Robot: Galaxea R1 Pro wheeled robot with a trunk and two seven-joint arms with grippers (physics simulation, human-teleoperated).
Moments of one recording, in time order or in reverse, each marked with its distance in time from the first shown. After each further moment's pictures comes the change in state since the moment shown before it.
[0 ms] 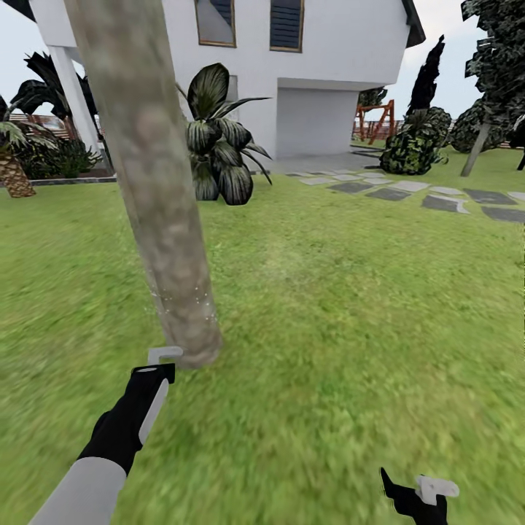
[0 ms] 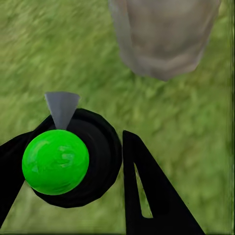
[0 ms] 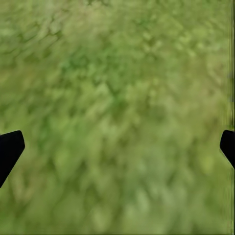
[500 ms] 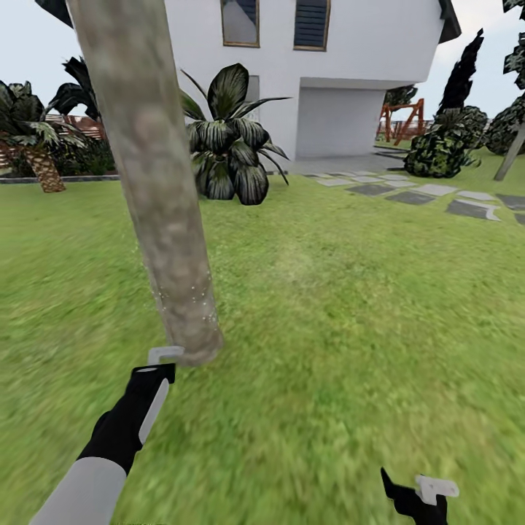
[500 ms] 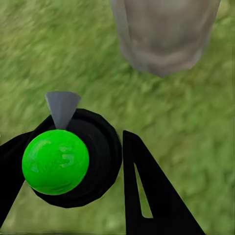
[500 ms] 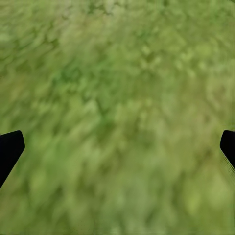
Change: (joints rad) left arm 0.000 0.000 0.000 0.000 0.002 0.000 0.000; right arm 0.000 0.000 0.000 0.000 0.001 0.000 0.000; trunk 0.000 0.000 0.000
